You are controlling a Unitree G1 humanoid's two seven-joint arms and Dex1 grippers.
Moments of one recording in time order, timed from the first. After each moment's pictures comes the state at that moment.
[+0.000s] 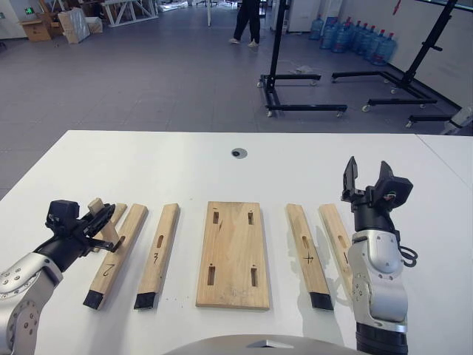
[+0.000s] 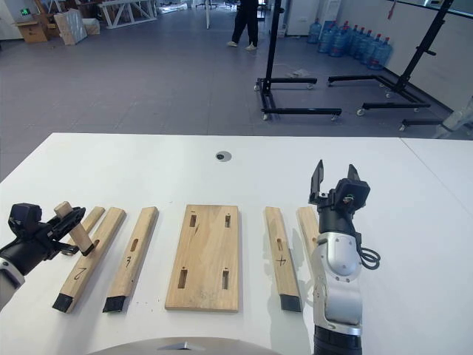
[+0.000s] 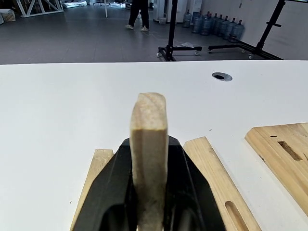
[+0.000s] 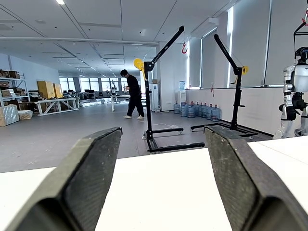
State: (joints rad) left arm 0.32 0.57 0.51 -0.45 -0.58 0.59 -0.47; right arm 0.07 -0.06 -0.20 -0.42 0.09 0.07 -0.06
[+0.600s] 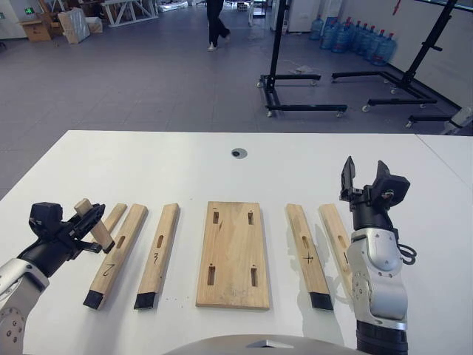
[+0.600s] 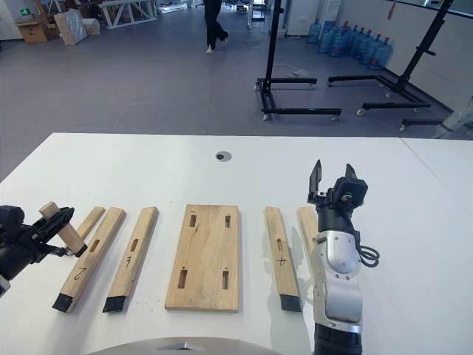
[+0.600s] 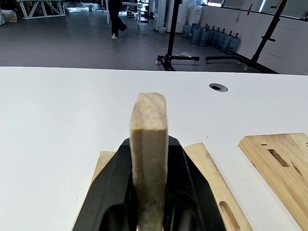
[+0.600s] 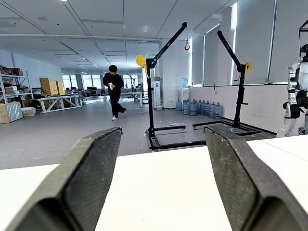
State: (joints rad) left arm 0.35 0.57 0.59 -0.46 -0.66 0.60 -0.51; right arm 0.06 -0.06 -0.19 -0.40 0.10 0.08 -0.06
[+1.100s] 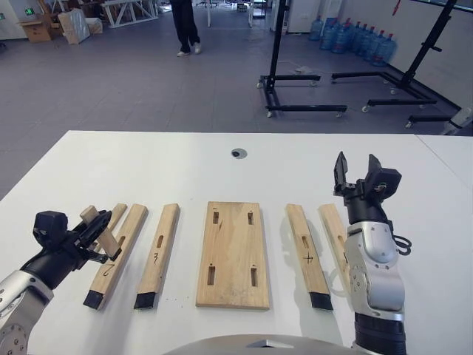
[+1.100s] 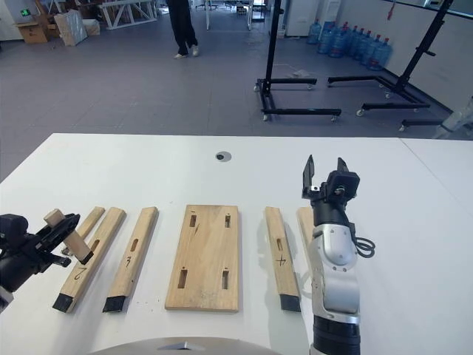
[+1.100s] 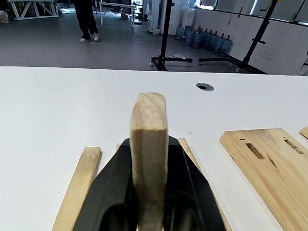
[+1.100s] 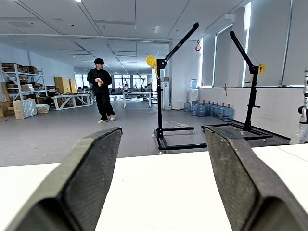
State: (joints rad) left arm 0.38 0.50 0.55 -0.56 -0.64 0.59 -0.44; right arm 0.00 -0.08 -0.18 -0.37 0.10 0.11 -0.02
